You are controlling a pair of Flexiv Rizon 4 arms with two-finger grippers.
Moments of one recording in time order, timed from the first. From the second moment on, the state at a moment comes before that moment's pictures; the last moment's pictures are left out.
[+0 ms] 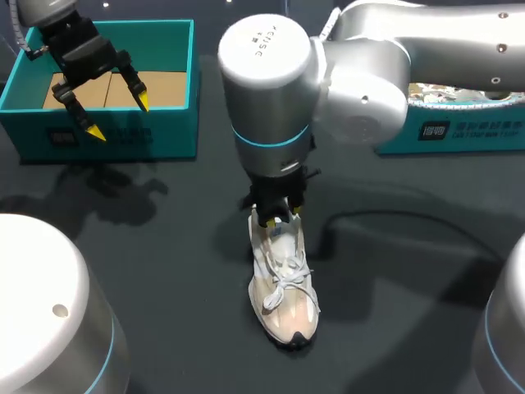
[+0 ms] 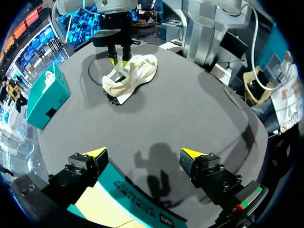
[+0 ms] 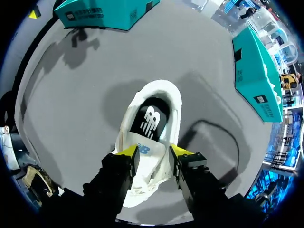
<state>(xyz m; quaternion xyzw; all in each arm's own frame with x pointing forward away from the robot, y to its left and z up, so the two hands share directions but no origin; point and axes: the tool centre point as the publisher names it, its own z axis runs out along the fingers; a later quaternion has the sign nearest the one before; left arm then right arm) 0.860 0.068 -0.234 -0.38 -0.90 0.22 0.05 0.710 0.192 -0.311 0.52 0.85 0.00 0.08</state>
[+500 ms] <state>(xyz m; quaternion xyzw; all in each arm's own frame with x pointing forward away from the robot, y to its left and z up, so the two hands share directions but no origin) 0.860 0.068 -0.234 -0.38 -0.90 0.22 0.05 0.719 0.194 -0.276 0.31 0.94 -0.01 0.13</state>
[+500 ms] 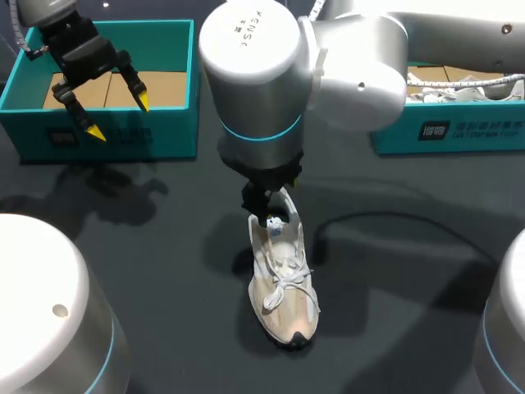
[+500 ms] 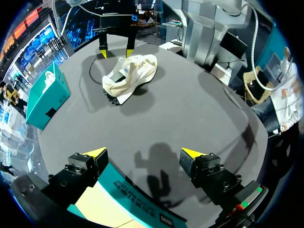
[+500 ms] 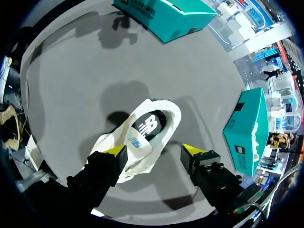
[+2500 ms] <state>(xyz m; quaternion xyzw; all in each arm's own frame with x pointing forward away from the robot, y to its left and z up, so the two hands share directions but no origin) 0.860 0.068 -0.234 -0.38 -0.90 0.22 0.05 0.807 0.199 -0.354 -0.08 0.99 0.08 0.10</state>
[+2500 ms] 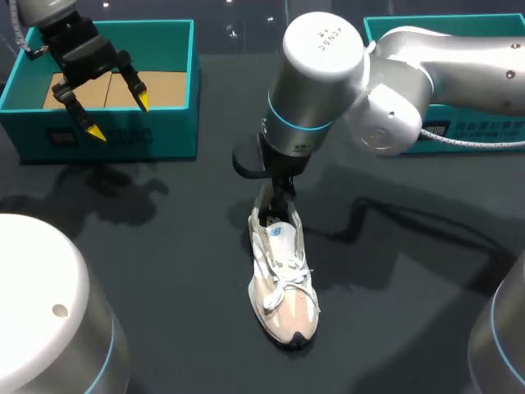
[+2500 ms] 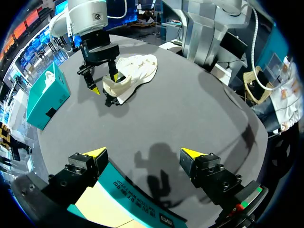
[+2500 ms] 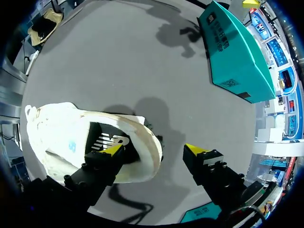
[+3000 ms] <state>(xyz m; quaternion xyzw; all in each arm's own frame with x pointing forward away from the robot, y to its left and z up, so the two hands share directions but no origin) 0.860 0.068 -0.234 -0.38 -0.90 0.22 0.05 0.813 0.204 -0.374 -0.10 0.99 0.08 0.08</state>
